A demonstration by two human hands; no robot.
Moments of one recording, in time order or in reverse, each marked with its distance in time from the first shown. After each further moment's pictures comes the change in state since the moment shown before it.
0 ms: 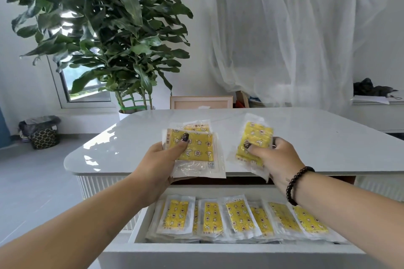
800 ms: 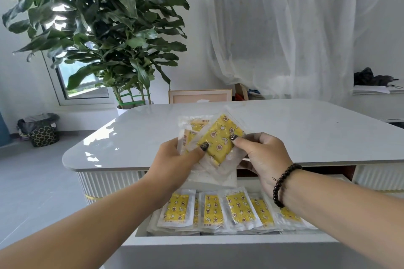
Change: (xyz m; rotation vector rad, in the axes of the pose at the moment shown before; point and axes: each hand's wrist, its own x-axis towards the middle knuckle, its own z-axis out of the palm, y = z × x) left_hand -0.006 -0.016 0.015 0.261 -0.041 0.167; right_hand -0.019 0.003 0.021 0.163 -0.011 0.033
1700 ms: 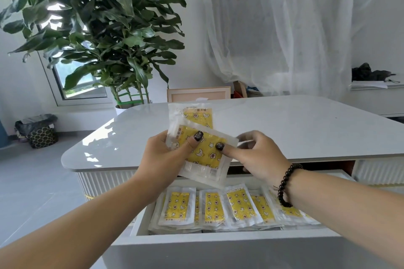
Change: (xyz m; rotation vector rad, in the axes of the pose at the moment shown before) left_hand -0.002 0.005 -0.010 -0.079 0.014 0.141; right_hand -0.013 -0.007 -0.003 -0.503 -0.156 -0.119
